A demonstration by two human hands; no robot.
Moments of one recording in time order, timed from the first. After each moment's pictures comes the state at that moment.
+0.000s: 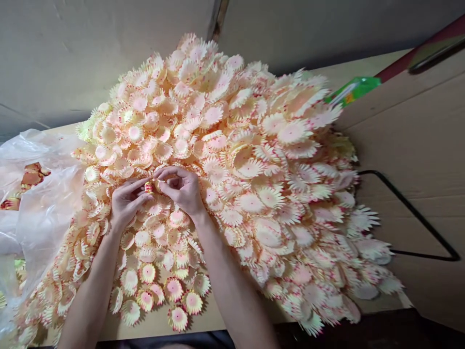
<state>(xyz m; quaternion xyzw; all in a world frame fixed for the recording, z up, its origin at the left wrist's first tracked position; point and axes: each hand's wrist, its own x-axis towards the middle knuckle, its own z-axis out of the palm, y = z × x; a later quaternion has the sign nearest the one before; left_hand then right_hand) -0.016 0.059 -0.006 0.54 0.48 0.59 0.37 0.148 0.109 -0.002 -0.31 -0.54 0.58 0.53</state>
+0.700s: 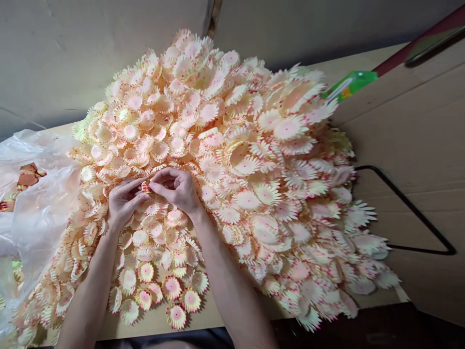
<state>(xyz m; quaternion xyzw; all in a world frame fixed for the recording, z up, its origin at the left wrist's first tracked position) -0.018 0.060 -0.005 0.56 0.50 0.57 0.35 0.149 0.108 -0.003 -0.33 -0.53 0.62 0.47</state>
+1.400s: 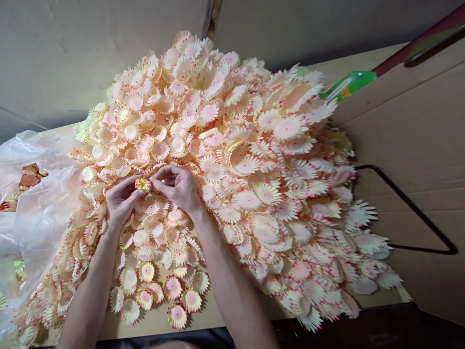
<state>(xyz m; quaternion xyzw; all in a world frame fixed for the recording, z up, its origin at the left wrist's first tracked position) -0.019 0.058 -0.013 0.47 0.50 0.60 0.42 0.147 0.112 -0.006 -0.35 -0.51 0.62 0.49</state>
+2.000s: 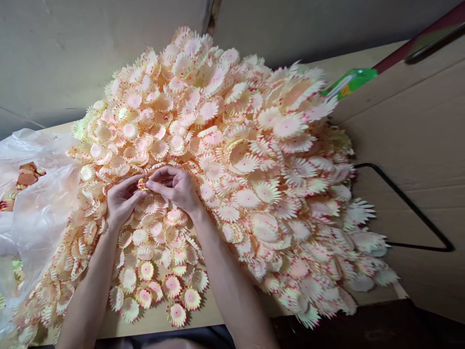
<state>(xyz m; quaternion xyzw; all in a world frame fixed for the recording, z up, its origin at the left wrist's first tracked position) -0.017 0.059 -0.011 0.48 0.46 0.61 0.44 0.147 0.107 0.005 -0.33 -0.50 0.67 0.45</state>
